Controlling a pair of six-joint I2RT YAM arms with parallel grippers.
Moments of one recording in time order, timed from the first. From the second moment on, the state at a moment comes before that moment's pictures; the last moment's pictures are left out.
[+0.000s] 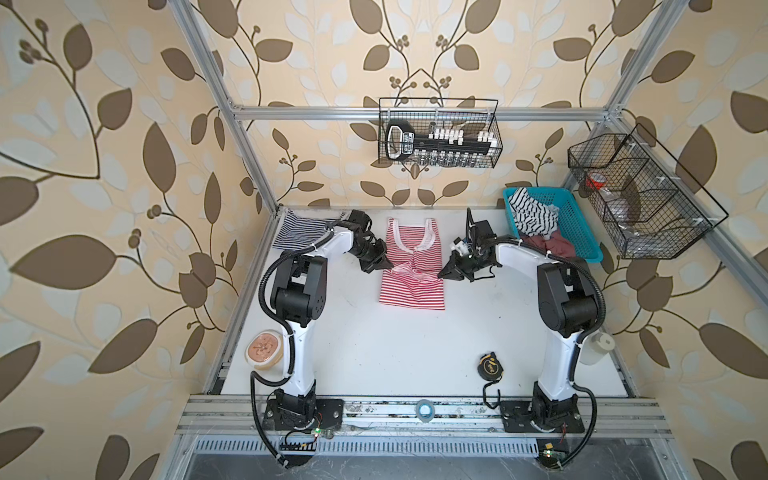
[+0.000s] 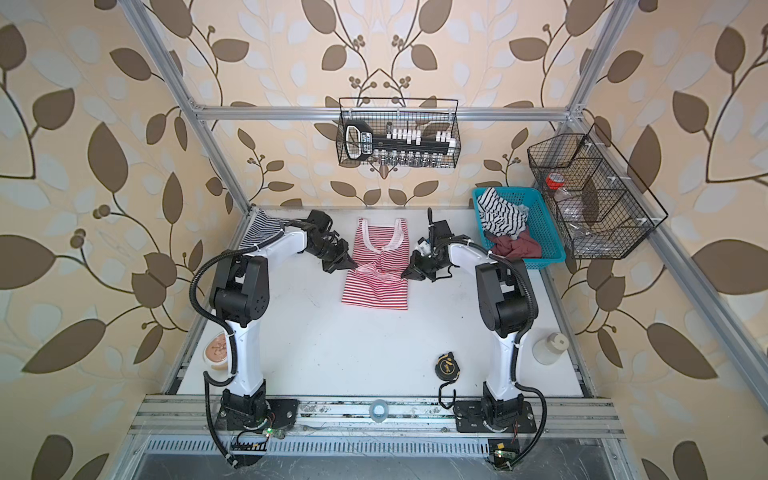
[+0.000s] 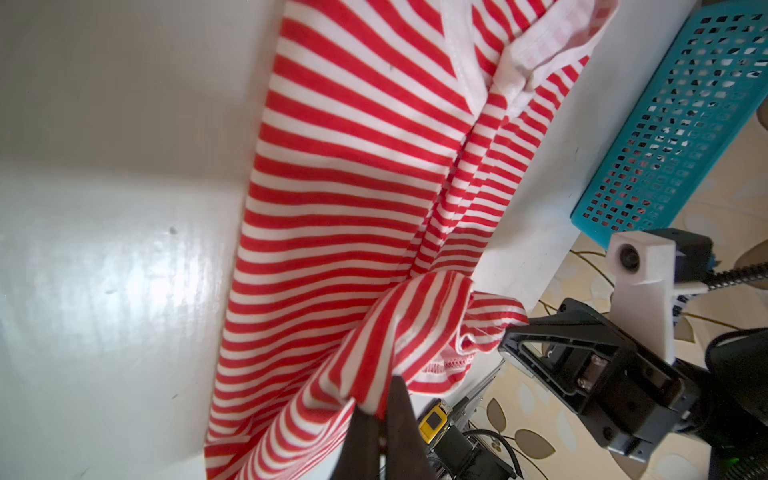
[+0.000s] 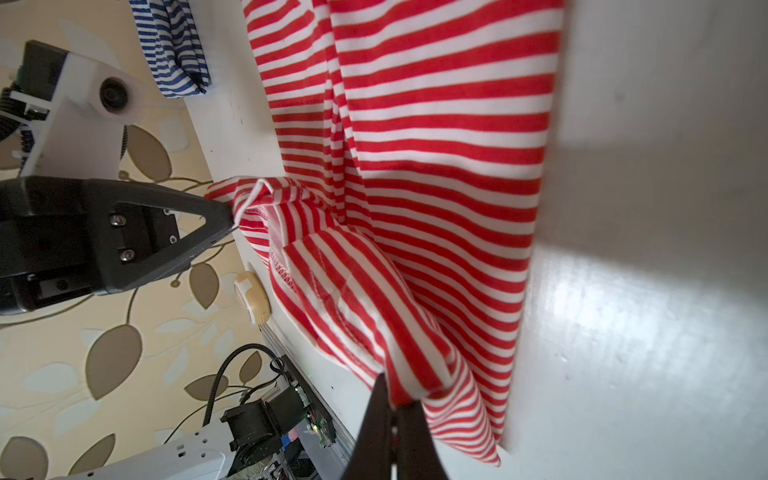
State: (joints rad) left arm -0.23 2.11 1.64 -0.77 0.68 -0.69; right arm 0.23 2.02 1.41 -0.60 -0.72 0.53
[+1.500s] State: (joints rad) left arm -0.16 1.85 1.40 -0.74 0.62 -0.67; right arm 0.32 1.82 1.19 -0.49 -0.62 0.52
